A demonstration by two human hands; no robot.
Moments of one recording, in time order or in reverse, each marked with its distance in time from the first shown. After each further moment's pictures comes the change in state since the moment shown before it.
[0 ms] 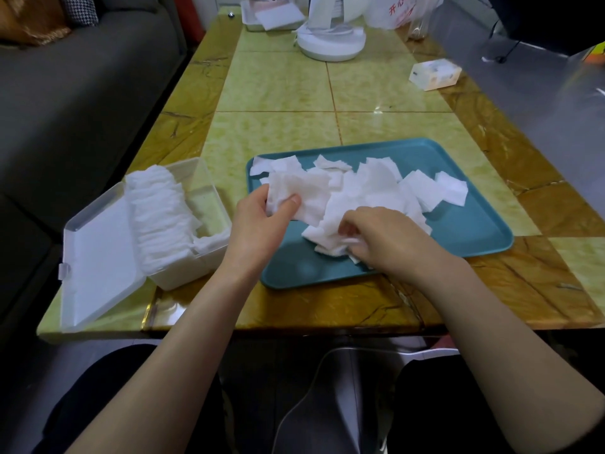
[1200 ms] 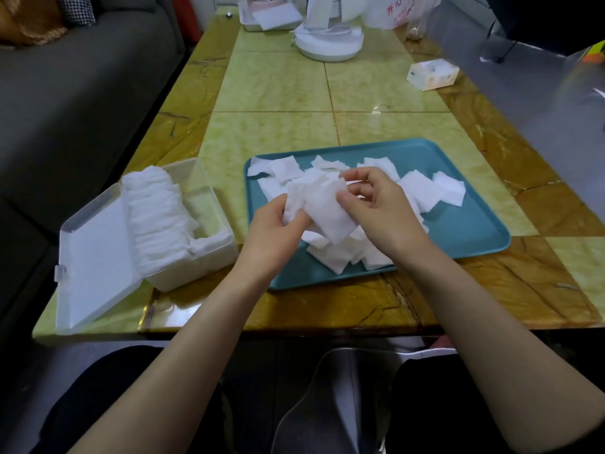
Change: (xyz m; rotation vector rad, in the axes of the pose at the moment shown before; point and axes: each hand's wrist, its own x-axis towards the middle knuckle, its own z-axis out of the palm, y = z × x) left_hand -0.007 -0.001 0.013 0.015 -0.127 -0.036; right_hand 0.008 -0.018 -0.011 1.052 0.351 0.217
